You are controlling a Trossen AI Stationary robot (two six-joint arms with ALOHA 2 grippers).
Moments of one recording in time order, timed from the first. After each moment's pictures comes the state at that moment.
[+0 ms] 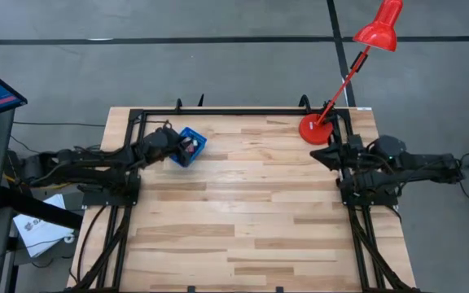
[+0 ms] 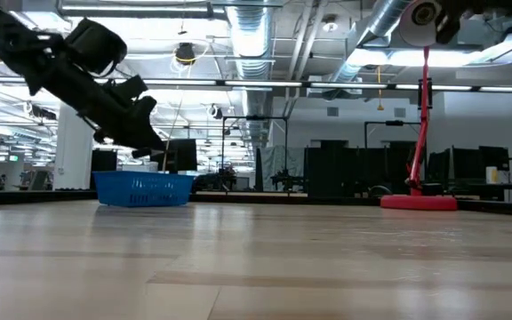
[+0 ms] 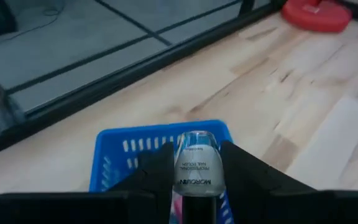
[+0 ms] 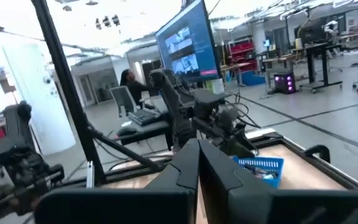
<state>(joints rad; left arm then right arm) 0.43 1.01 0.27 0.24 -0.35 -0.22 0.04 0.34 0.46 0.03 0.10 0.22</state>
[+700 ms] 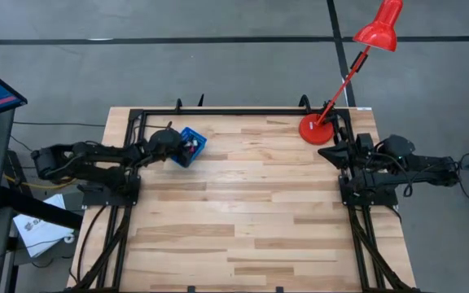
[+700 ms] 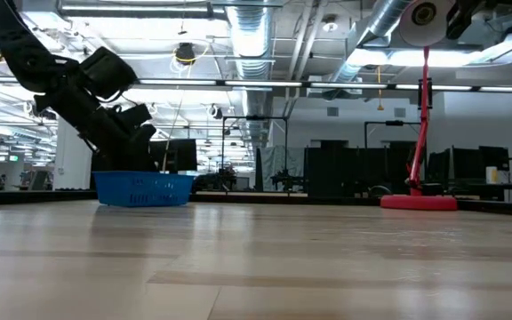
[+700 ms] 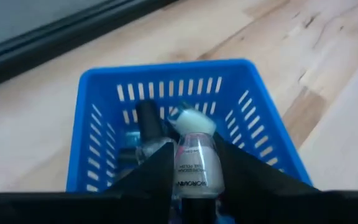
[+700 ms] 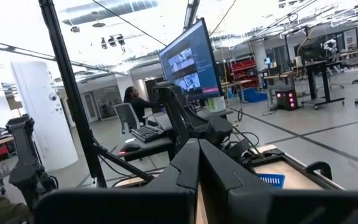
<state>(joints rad) 0.54 1.21 0.26 0.31 -0.19 -0.22 0.04 0.23 0.45 0.00 0.10 0.21</state>
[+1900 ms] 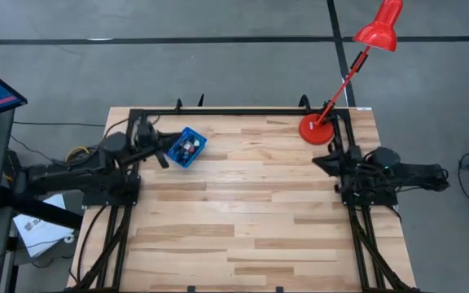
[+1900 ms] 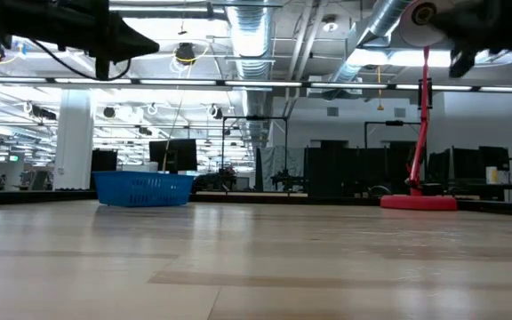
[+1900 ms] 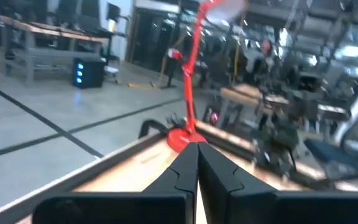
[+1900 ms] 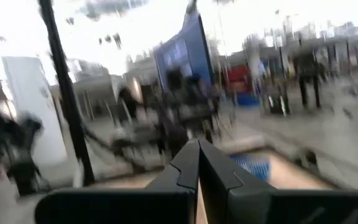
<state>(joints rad) 0.31 0.50 0.34 0.19 -0.20 -0.26 0.04 0.00 0.19 0.06 0.12 0.16</state>
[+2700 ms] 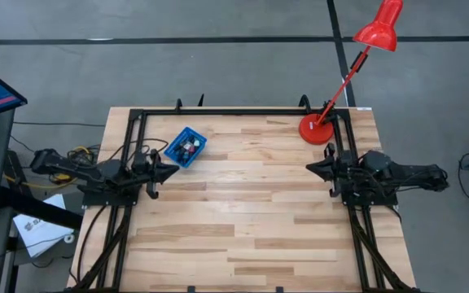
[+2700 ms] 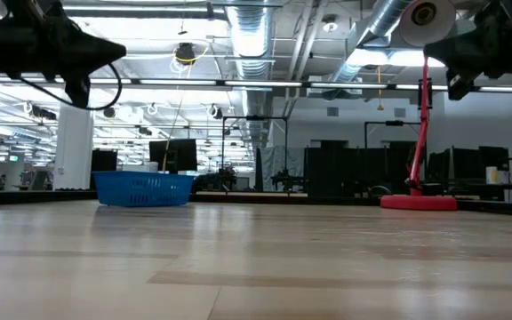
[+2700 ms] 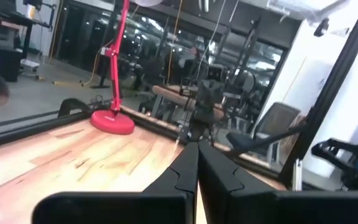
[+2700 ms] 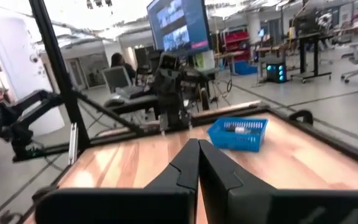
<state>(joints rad) -0.22 0.22 0.01 0.36 -0.44 -0.30 0.04 0.00 0.13 -0.04 0.12 0.18</state>
